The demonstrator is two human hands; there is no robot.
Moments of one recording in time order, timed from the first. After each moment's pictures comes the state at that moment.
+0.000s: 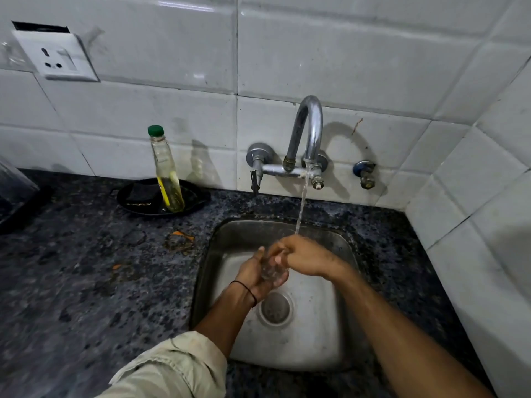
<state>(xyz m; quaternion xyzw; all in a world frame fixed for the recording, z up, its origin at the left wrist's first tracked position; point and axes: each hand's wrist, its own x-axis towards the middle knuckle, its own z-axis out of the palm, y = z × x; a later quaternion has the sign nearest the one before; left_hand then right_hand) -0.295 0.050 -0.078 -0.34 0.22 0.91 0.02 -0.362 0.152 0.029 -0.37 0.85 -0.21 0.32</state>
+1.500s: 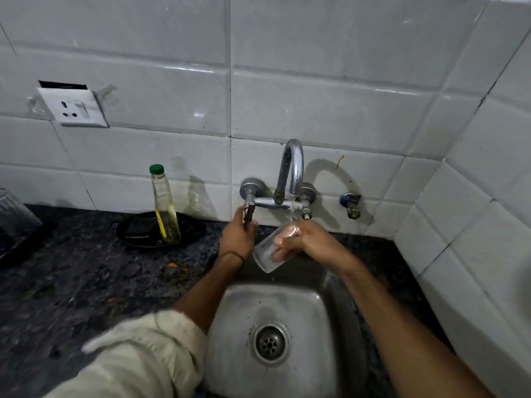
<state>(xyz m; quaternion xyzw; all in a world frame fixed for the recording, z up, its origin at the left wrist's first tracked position) -0.339 -0.008 0.019 -0.34 0.81 0.43 -0.20 -0.397 0.166 0.092 -0.36 0.75 -0.47 0.30</state>
